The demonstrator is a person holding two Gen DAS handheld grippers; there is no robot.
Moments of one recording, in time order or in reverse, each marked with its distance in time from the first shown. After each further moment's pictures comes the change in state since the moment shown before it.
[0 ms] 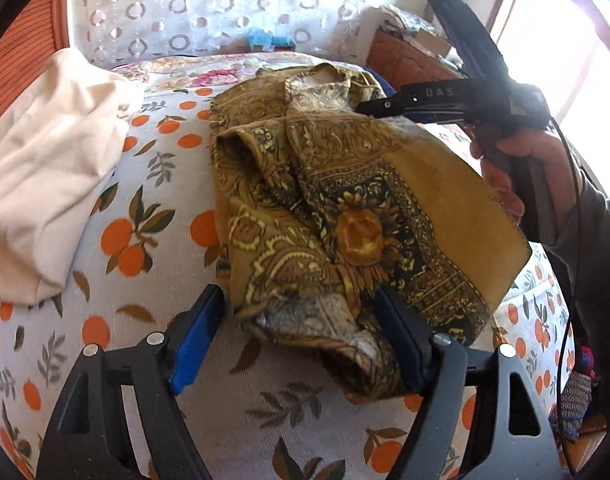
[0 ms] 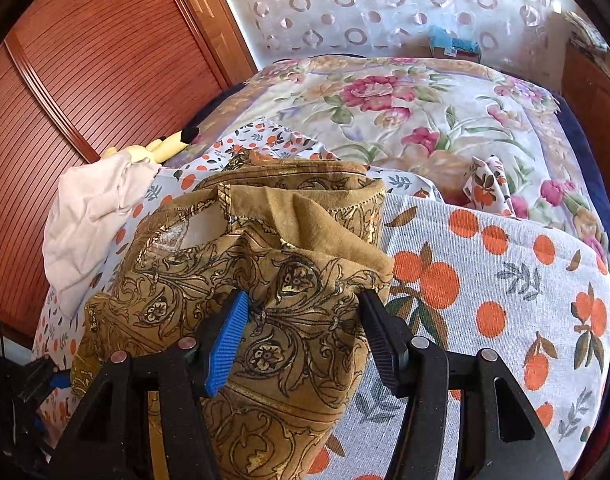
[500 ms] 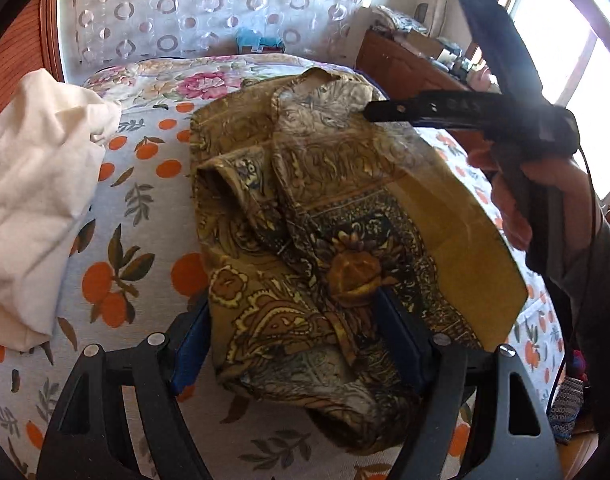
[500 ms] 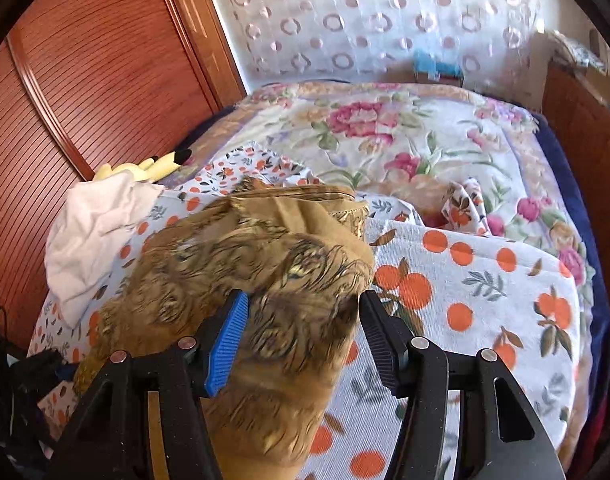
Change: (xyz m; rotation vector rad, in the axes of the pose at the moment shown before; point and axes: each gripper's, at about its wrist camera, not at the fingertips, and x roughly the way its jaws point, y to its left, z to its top) left arm 0.021 -0.004 0.038 0.023 0.017 -0.036; right arm -0.024 0.017 -0.008 -0.004 -0.070 -0.054
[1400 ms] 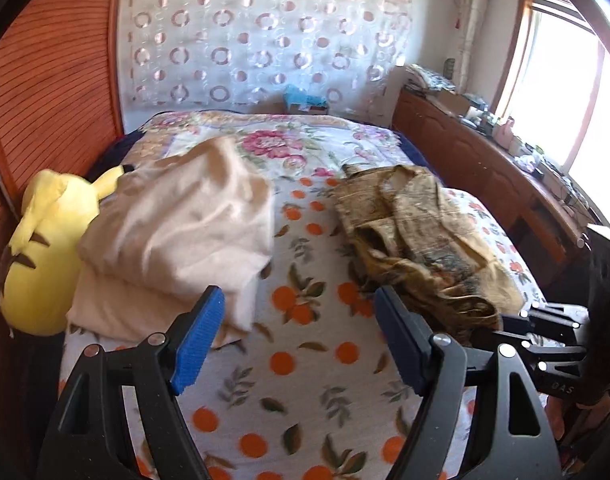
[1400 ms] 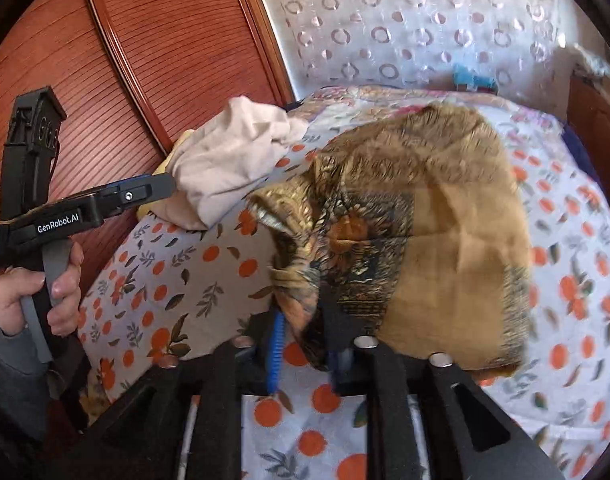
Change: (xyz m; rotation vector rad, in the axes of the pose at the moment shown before) left arm -0.116 0.085 -0.016 -0.042 -0.215 0.100; right arm -0.067 0.135 -0.127 -0.079 -0.090 0.049
